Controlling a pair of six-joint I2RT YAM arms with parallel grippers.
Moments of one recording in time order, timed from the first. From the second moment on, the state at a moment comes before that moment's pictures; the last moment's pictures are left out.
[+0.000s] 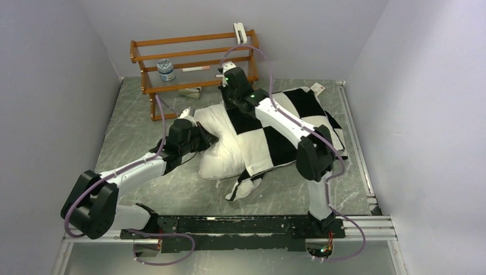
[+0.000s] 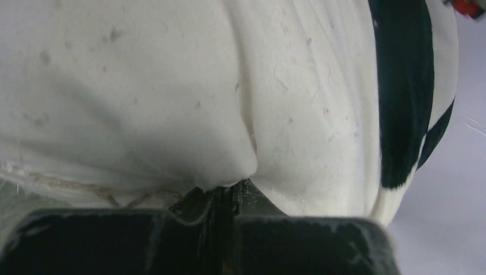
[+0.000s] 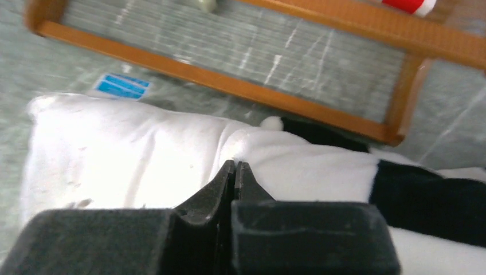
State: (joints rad) left arm -0.54 1.28 0.63 0.21 0.07 -0.88; right arm 0.70 2.07 1.90 -0.44 0.16 0.08
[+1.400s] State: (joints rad) left arm -0.31 0.95 0.81 -0.30 0.11 -0.82; right arm 0.99 1.72 1.34 -0.41 0.59 0.26
